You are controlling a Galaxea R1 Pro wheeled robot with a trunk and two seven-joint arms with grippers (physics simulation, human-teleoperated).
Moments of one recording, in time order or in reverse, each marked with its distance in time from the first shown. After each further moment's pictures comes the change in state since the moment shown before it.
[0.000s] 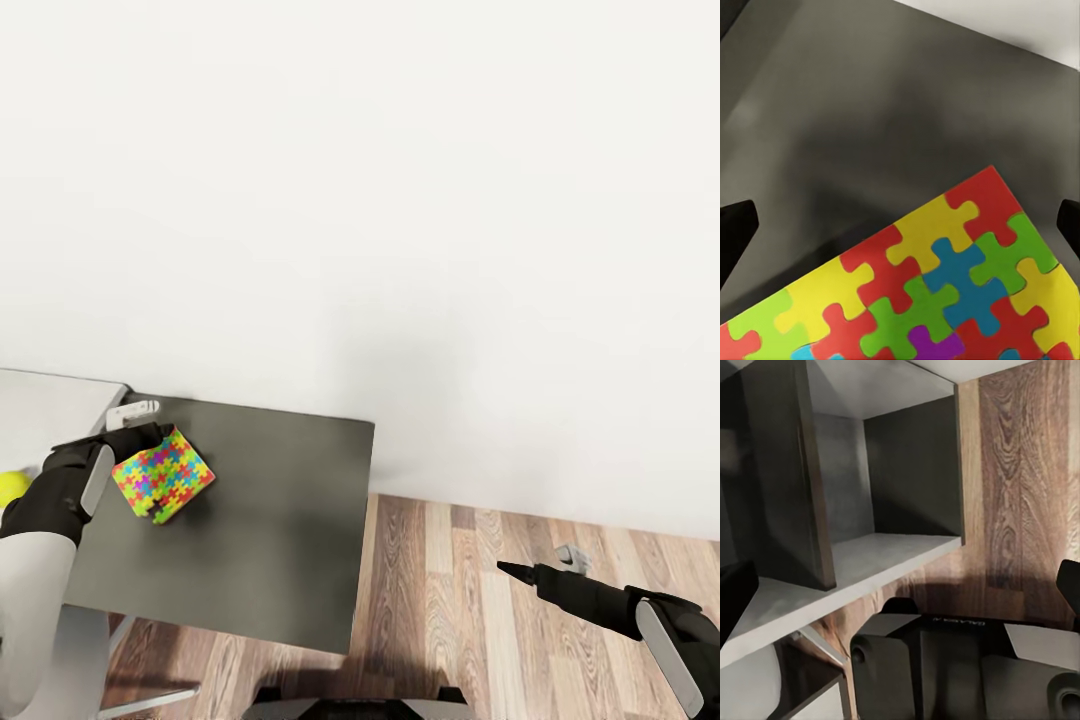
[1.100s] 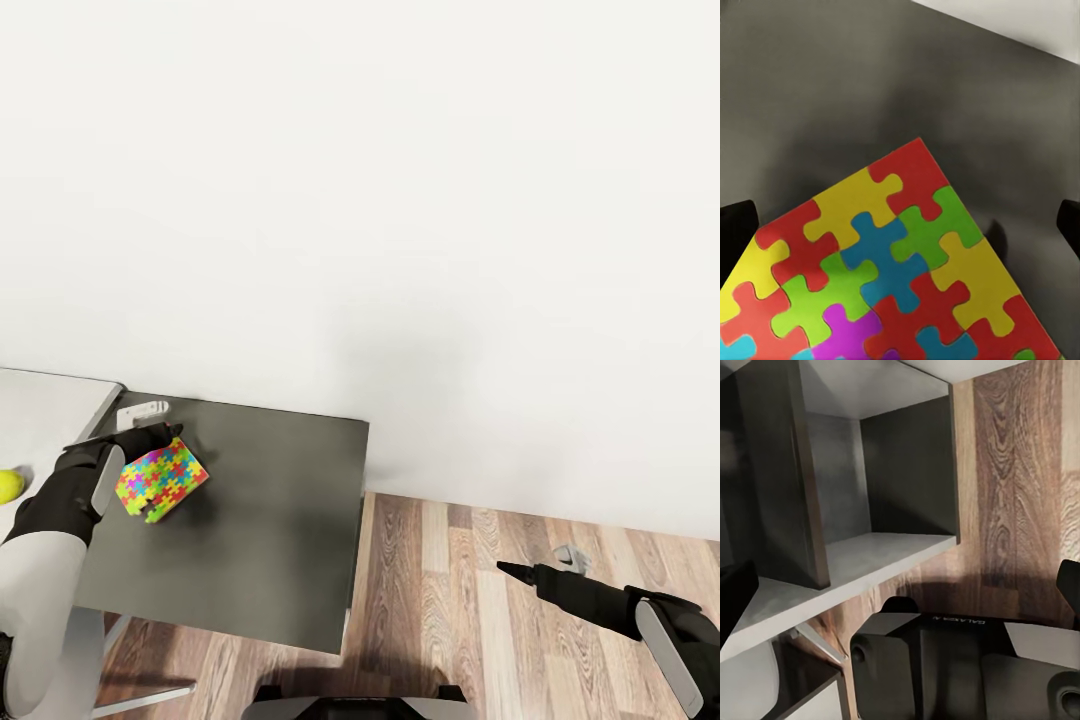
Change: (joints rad) left arm 0.000 -0.027 -0.003 0.000 -0.004 -0.002 0.001; right arm 0.000 0.001 0.000 0.000 0.000 0.000 0.000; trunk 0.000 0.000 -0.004
